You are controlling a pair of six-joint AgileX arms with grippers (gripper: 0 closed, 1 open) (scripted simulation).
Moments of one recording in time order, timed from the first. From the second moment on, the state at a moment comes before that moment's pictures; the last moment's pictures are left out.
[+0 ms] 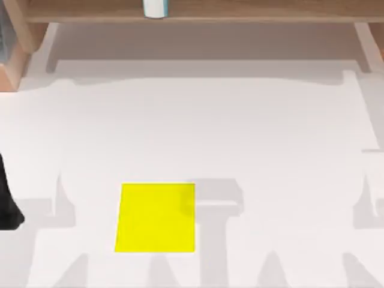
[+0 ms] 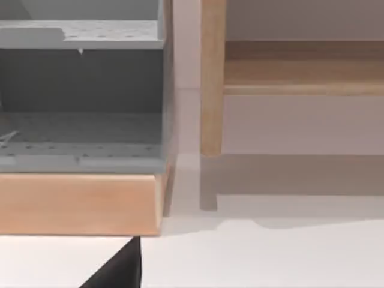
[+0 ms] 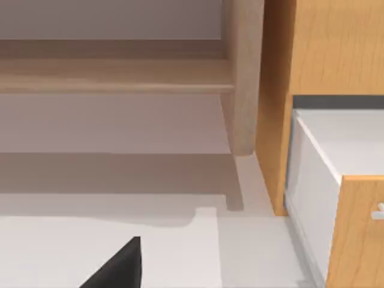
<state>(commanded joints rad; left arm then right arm) 0.00 0.00 0.00 0.00 0.00 0.00 0.00 0.00 0.00 0.00 0.00 0.00</state>
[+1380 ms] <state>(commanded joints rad) 0.00 0.00 0.00 0.00 0.00 0.00 -0.36 1.81 1.74 -1.00 0.02 -0.01</state>
